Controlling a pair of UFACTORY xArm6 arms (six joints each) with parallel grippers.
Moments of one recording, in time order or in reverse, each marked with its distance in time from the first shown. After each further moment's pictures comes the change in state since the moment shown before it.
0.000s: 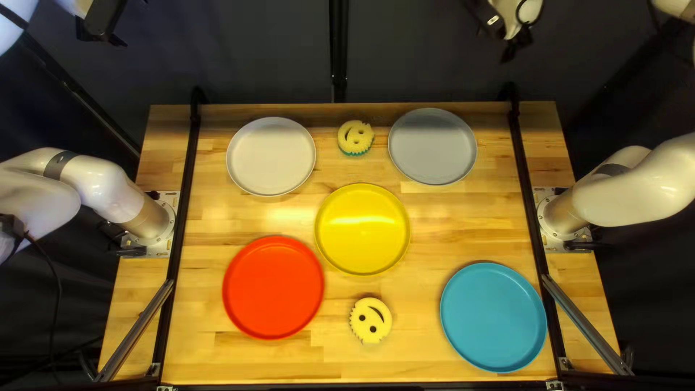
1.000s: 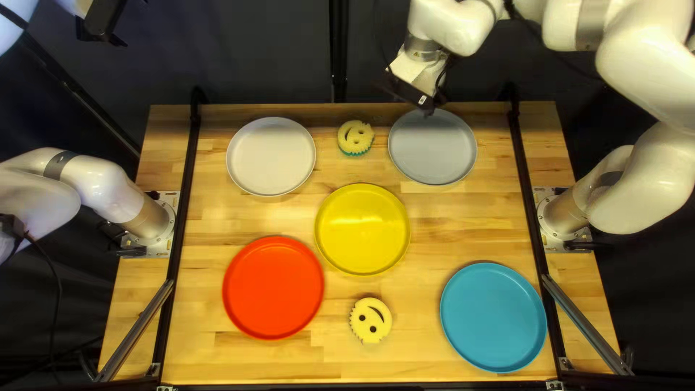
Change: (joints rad) left arm 0.000 0.000 0.000 0.000 0.000 0.000; right arm 0.300 0.311 0.100 0.071 -0.404 -0.100
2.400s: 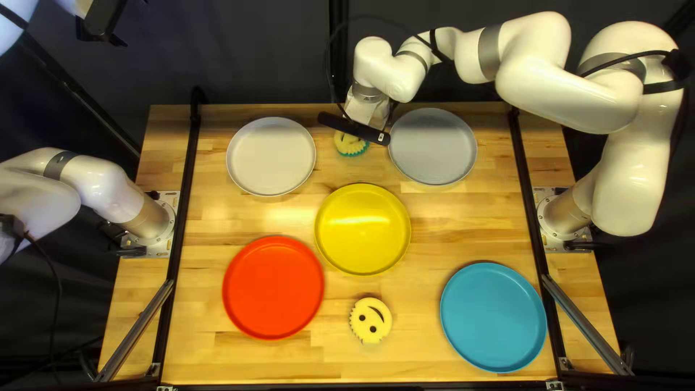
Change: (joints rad) left arm 0.000 0.000 0.000 0.000 0.000 0.000; right arm 0.231 0.571 -0.283 0.072 -0.331 -0.306
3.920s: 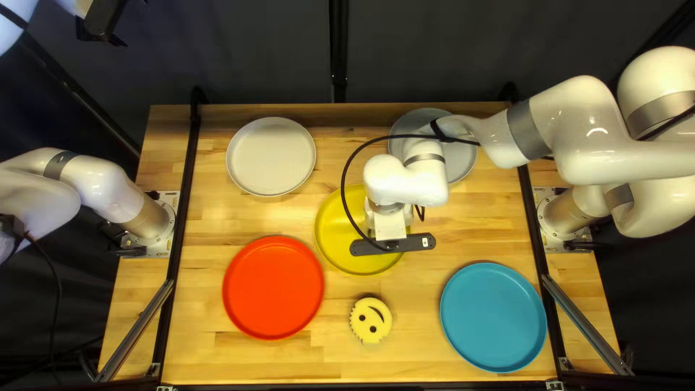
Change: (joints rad) left arm 0.000 0.000 0.000 0.000 0.000 0.000; right arm 0.440 -0.186 0.235 -0.068 0.050 0.069
